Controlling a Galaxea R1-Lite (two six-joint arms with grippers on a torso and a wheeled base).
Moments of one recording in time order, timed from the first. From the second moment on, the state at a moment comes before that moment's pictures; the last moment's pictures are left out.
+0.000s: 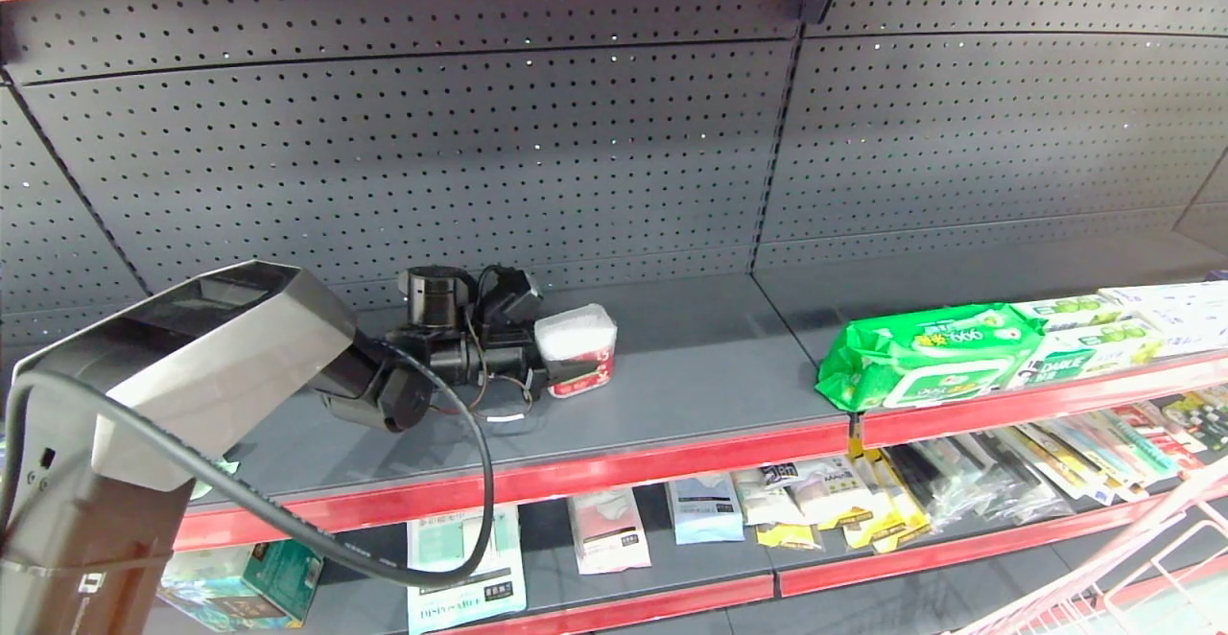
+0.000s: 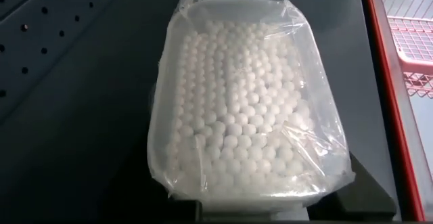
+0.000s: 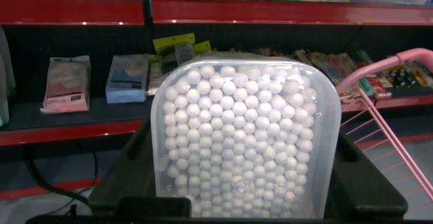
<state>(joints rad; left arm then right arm) -0.28 2.42 -1.26 -0.83 -0.83 0.37 -0.05 0.11 -0.13 0.21 -0.06 -0.17</state>
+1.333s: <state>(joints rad) -0.09 2.23 -0.84 -0.90 -1.02 0.60 -0.05 0.11 -0.13 0.21 -0.06 -0.17</state>
